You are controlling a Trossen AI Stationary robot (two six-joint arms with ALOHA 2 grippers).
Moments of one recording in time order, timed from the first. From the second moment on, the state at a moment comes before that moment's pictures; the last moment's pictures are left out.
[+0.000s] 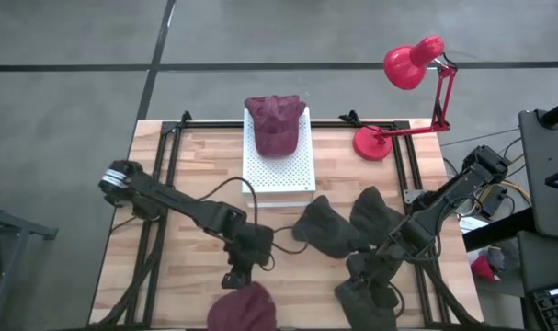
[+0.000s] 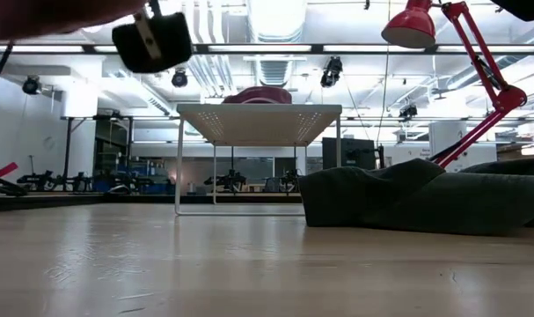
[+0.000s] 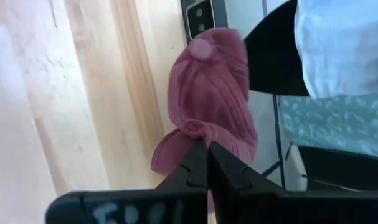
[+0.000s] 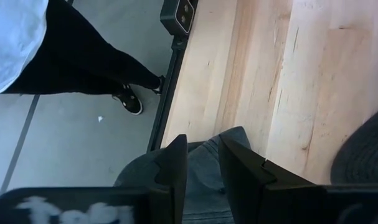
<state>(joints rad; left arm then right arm) -0.34 1.66 1.32 -0.65 0.58 -0.40 0.70 1.37 1.05 -0.54 -0.06 0.61</state>
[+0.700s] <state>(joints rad) -0.34 1.60 1.36 -0.64 0.52 -0.47 0.70 1.37 1.05 -0.54 -0.06 0.59</state>
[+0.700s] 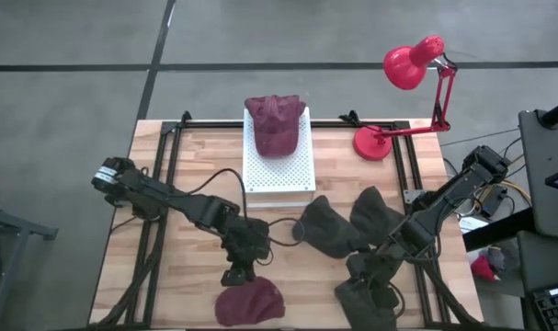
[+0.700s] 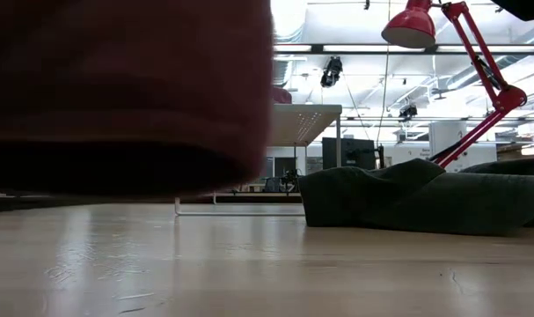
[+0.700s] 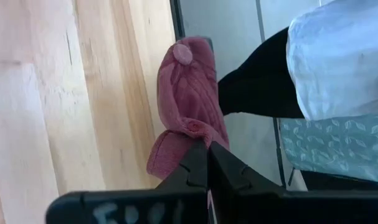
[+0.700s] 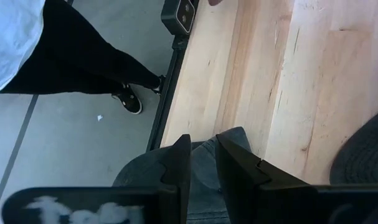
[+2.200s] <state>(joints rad) -0.12 1.60 2.09 -1.05 0.00 0.12 0.70 1.37 1.05 -0.52 0.21 0.58</state>
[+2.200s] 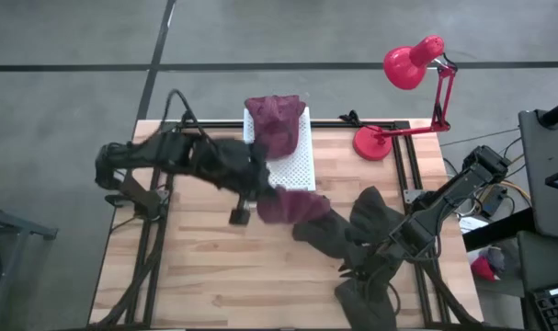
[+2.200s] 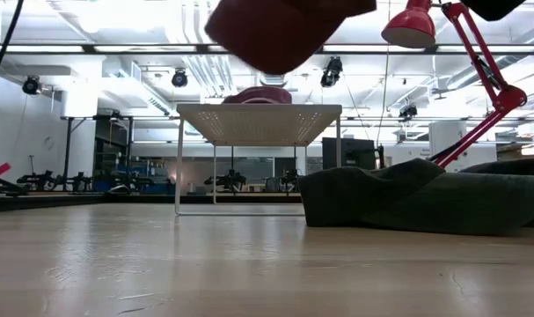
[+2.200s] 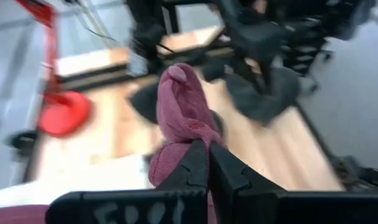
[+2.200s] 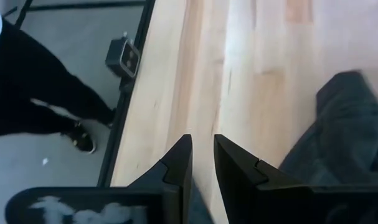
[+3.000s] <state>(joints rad) 0.50 1.61 2.15 -0.69 0.17 0.18 0.60 1.37 1.05 -0.40 0.34 0.54</state>
